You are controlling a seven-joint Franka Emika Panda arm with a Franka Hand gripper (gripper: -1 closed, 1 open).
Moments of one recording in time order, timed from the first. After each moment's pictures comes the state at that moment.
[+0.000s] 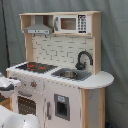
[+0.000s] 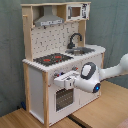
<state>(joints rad) -0.95 -0.92 1.75 -1.98 -1.47 2.68 0.15</state>
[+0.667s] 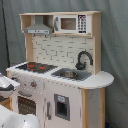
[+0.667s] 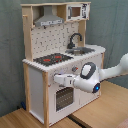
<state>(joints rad) -0.96 -0.92 1.75 -1.97 -1.45 2.68 0.36</state>
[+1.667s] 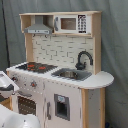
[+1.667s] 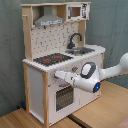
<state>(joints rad) -0.96 -0.90 1.75 -1.98 -1.44 2.69 0.70</state>
